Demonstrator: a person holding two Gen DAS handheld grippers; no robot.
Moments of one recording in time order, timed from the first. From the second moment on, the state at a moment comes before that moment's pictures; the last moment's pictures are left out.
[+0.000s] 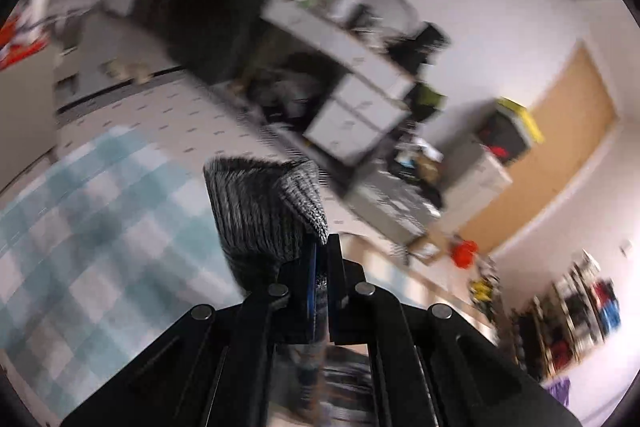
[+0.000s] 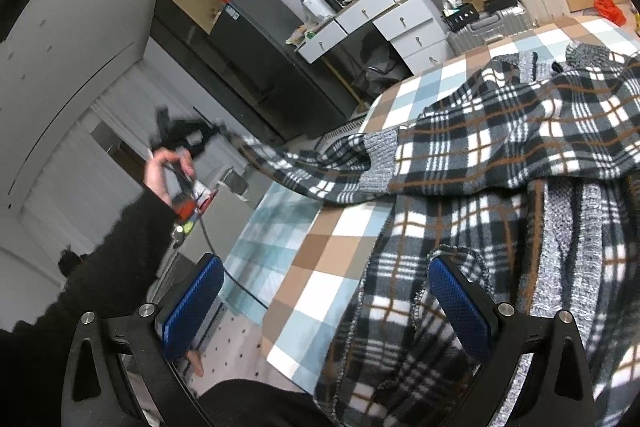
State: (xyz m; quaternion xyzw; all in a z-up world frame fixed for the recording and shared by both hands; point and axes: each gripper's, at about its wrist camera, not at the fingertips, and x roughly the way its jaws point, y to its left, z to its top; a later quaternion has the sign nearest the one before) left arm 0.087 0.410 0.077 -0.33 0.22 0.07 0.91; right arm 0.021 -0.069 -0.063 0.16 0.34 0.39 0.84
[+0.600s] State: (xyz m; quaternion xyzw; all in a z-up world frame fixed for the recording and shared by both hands) left arm 0.183 0.039 0.102 -0.16 0.31 -0.23 0.91; right arm 0.031 -0.238 -0.058 0.29 0.29 0.08 0.91
